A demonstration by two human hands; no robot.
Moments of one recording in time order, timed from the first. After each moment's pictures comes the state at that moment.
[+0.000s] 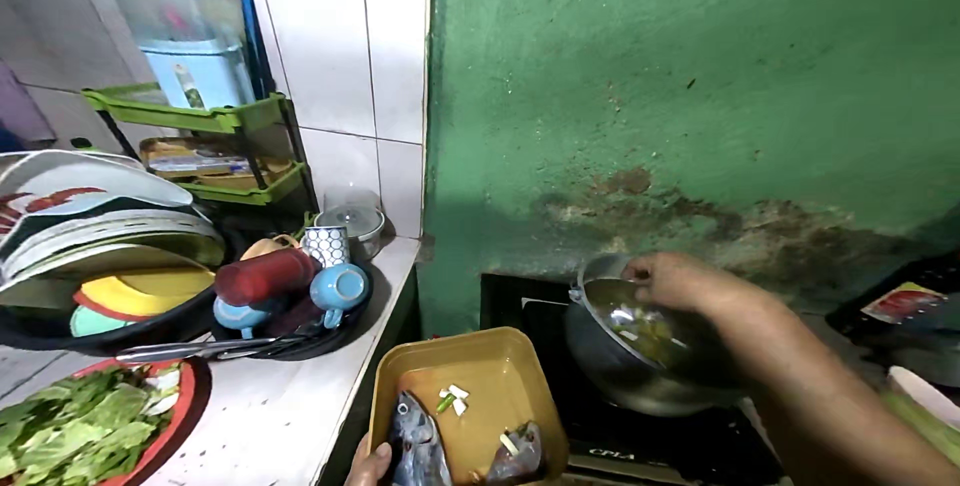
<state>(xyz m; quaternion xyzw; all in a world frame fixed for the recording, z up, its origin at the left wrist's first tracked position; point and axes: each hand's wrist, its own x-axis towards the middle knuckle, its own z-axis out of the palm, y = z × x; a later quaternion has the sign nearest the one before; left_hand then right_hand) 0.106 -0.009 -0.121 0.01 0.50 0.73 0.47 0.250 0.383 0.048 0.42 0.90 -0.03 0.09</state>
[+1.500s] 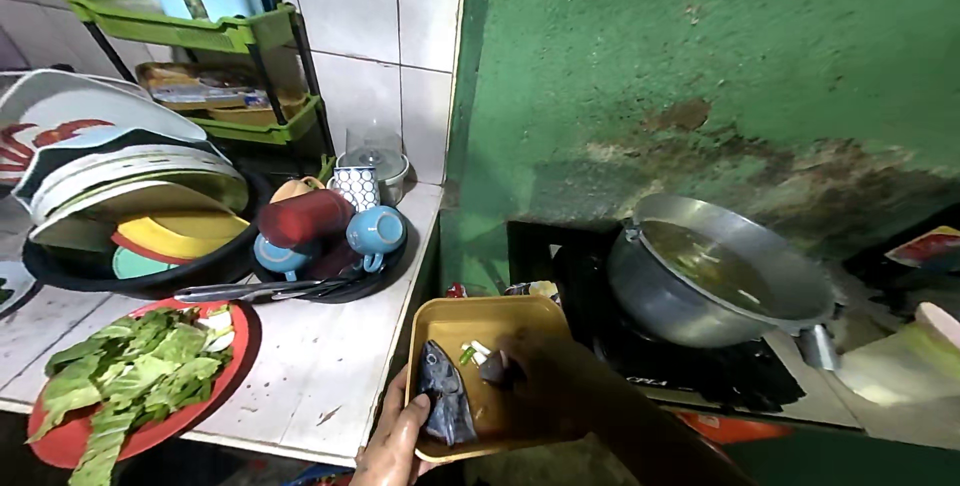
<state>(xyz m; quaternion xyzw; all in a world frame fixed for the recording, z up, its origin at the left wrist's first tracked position) 0.077 -0.052 -0.131 0.09 0.56 0.68 0.47 0.177 0.155 -0.070 0.21 0.94 -0.17 0.20</state>
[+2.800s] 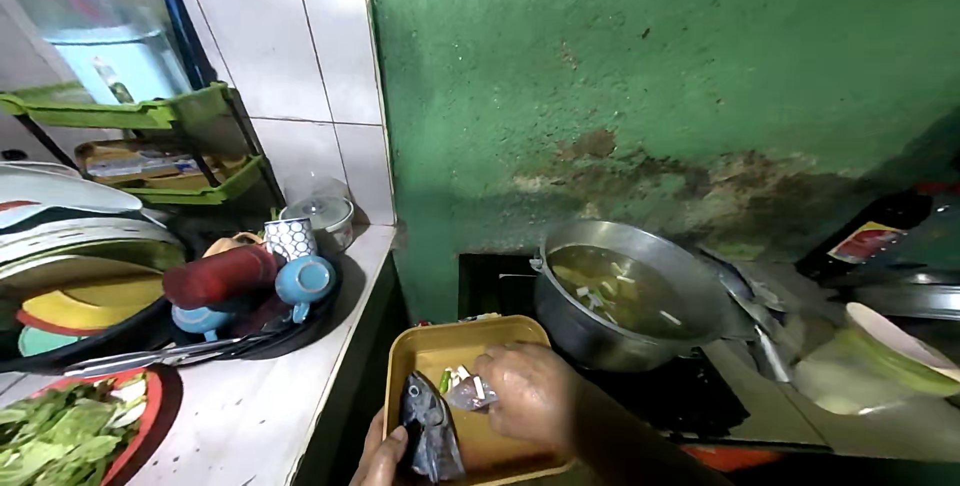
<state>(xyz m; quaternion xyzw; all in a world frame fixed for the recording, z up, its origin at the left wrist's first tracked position) 0.146 0.023 -0.112 0.08 0.58 0.66 0.46 0.229 0.212 -0.017 0.19 0.95 -0.13 0.22</state>
